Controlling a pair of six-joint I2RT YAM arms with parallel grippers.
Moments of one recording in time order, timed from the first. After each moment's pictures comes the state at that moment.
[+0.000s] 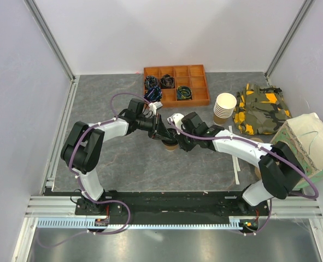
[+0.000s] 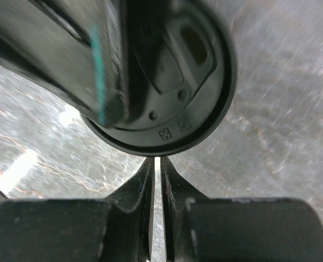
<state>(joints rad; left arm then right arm) -0.44 1.82 1.03 0.01 1.01 -0.67 0.72 1.51 0.96 -0.34 -0.12 -0.02</state>
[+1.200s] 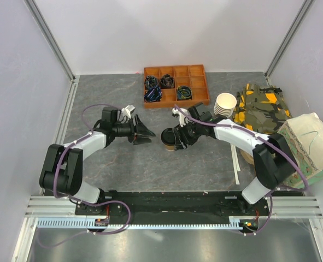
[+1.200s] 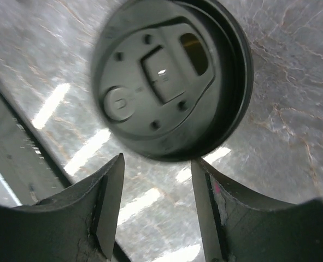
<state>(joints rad) -0.23 1.50 0.72 0.08 0.98 -0.81 0.57 1.60 1.07 -0.45 -0.48 0.02</state>
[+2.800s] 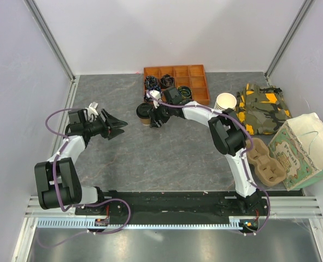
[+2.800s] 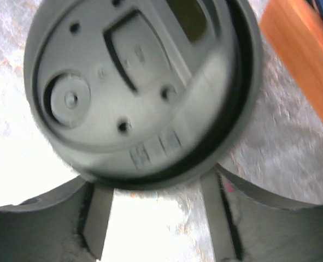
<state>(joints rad) 0.19 1.35 0.69 -0.04 0.94 -0.73 0.60 2.29 1.73 -0.23 -0.50 -0.16</state>
